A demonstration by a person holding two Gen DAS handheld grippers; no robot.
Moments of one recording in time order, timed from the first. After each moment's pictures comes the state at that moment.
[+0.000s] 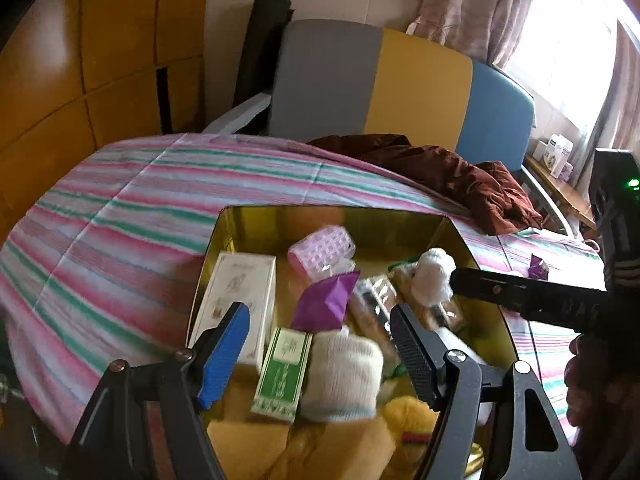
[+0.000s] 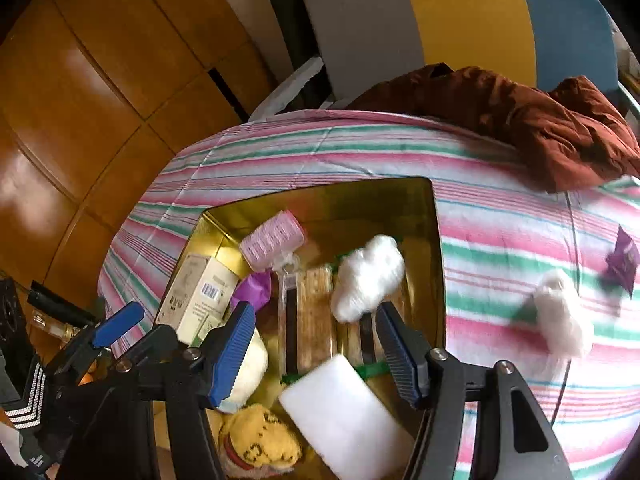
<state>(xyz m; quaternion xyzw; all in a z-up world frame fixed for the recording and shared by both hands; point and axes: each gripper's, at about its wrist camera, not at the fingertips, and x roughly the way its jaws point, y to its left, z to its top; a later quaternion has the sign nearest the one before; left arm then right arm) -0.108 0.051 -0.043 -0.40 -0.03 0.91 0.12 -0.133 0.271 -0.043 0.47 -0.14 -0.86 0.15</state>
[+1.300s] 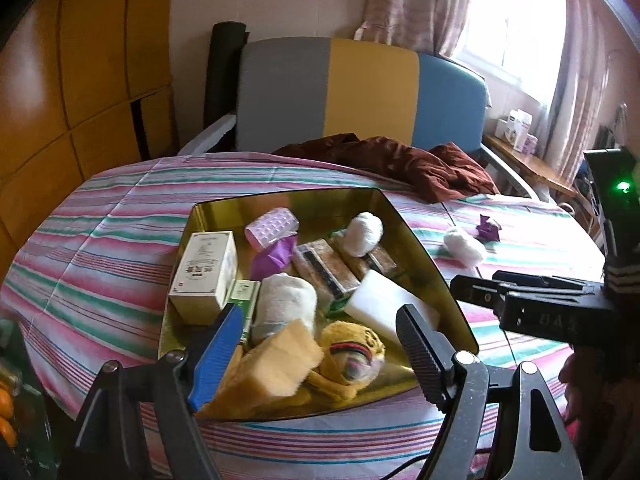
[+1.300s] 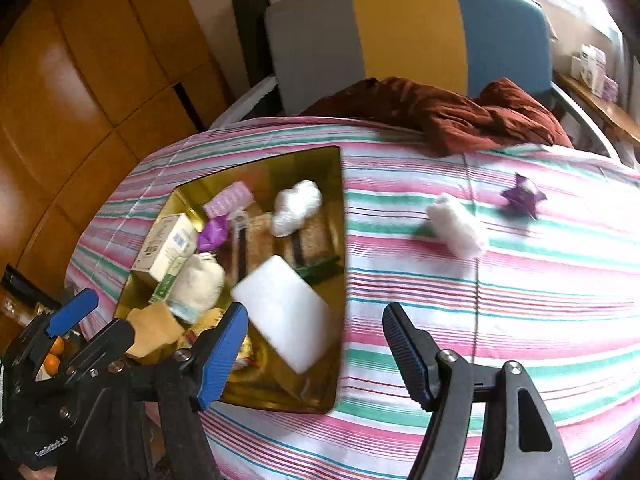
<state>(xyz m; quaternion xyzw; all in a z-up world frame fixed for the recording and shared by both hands) -0.018 0.083 -0.023 -0.36 0.03 0.92 0.17 -0.028 0.301 -0.032 0.45 -0.11 -0.89 0.05</state>
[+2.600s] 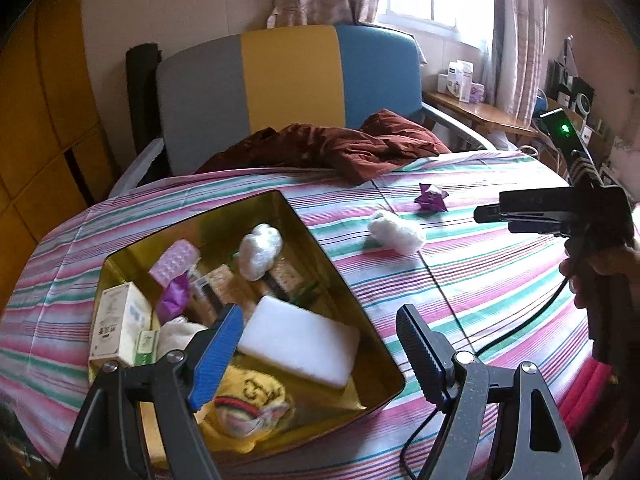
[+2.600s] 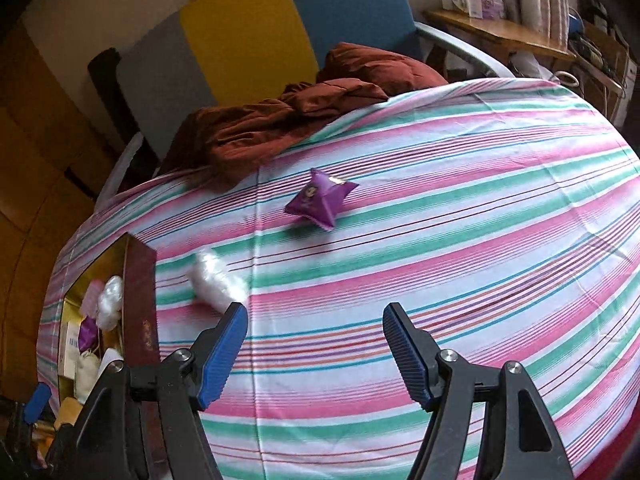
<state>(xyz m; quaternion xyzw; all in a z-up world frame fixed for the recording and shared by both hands) -0.026 0.190 -0.025 -0.36 0.12 0.89 0.26 -0.040 0.496 -0.059 0.46 -0.23 -0.85 -0.12</state>
